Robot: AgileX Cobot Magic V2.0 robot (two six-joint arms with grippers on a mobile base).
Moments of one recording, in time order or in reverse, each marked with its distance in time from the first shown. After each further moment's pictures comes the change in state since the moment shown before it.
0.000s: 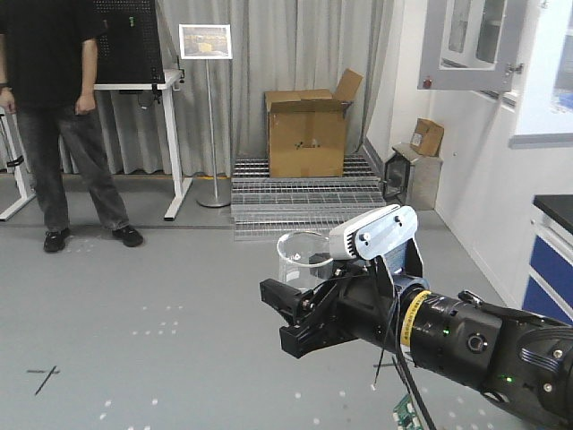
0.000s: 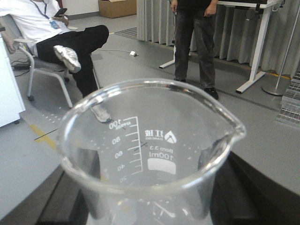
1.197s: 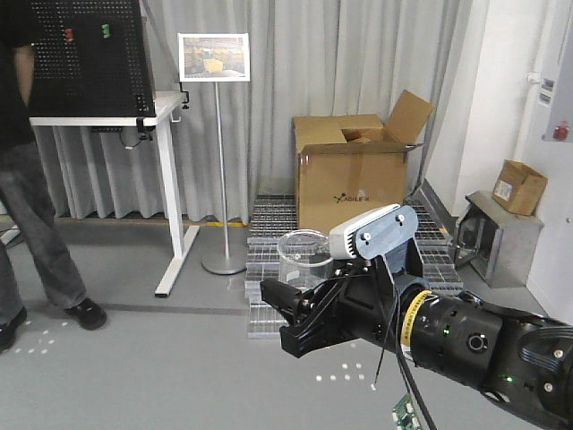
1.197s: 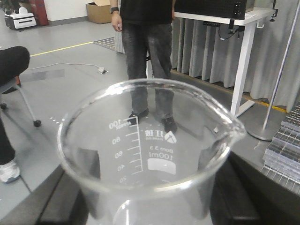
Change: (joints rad) left arm 0.000 0.000 0.000 0.000 0.000 0.000; right arm 0.000 0.000 0.000 0.000 -0.001 0.000
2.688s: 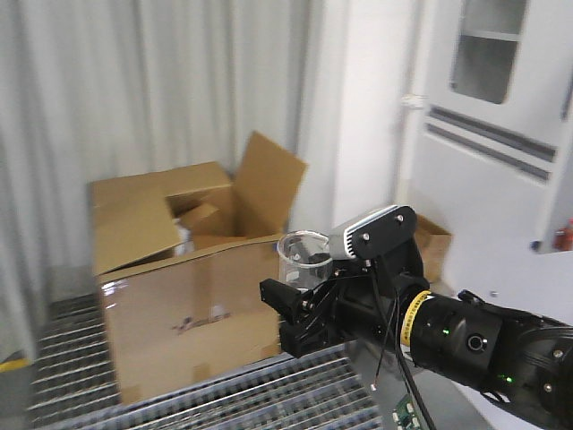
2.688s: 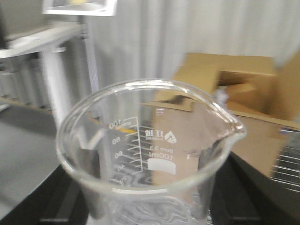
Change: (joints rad) left arm 0.000 0.000 0.000 0.000 0.000 0.000; right arm 0.000 0.000 0.000 0.000 0.000 0.000
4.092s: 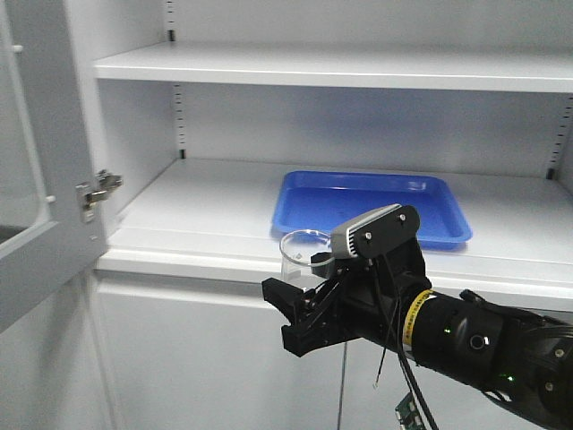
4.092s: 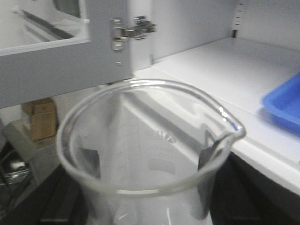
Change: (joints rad) left arm 0.000 0.000 0.000 0.000 0.000 0.000; right arm 0.000 0.000 0.000 0.000 0.001 0.000
